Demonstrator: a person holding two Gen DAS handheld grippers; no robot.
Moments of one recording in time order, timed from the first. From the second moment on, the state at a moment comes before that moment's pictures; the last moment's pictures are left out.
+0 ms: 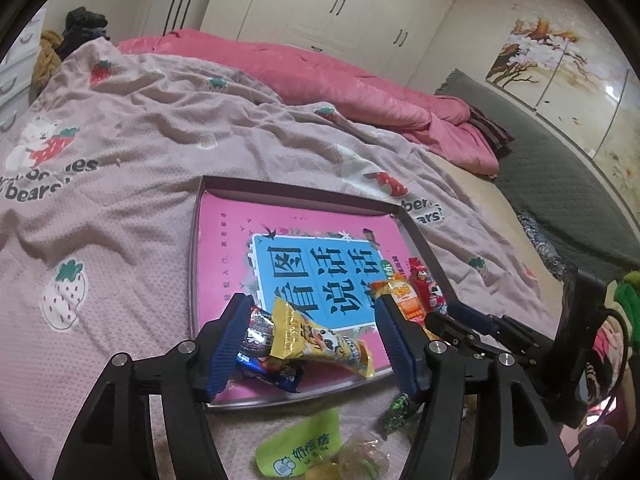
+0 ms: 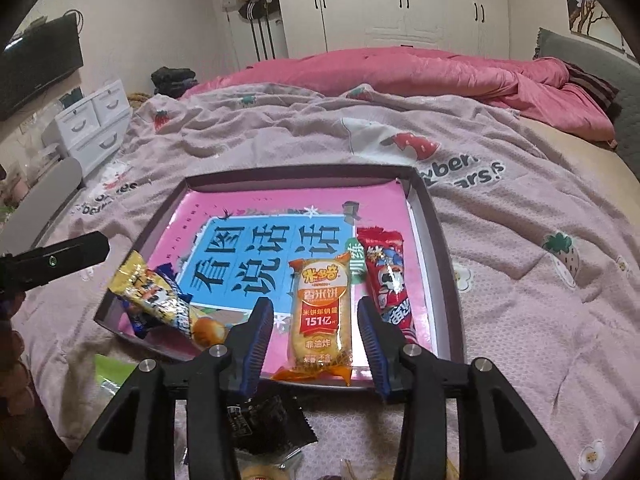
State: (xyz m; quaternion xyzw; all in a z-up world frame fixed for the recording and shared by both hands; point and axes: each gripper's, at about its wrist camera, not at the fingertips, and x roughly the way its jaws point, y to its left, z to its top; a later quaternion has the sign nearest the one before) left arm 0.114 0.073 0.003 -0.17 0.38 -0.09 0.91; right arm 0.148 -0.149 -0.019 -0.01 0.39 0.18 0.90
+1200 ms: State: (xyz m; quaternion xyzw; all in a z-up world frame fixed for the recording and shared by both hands) left arm 0.081 0.068 0.041 -0.14 0.34 -0.10 0.92; right arm 0.103 -0.174 0.039 -0.03 0.33 0.18 0.93
